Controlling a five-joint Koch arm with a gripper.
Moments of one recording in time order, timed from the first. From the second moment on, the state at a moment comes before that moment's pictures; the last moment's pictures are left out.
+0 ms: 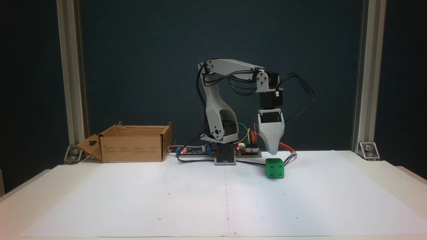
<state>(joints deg) -51.2 105.2 117.9 43.2 53.4</state>
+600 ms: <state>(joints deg) -55.5 99.8 119.9 41.5 53.8</state>
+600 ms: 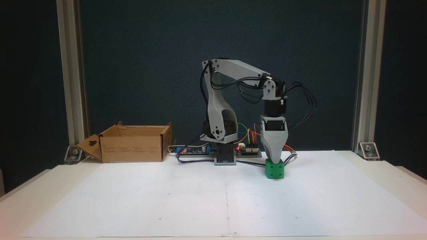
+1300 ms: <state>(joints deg) -55.6 96.6 120.1 37.7 53.8</state>
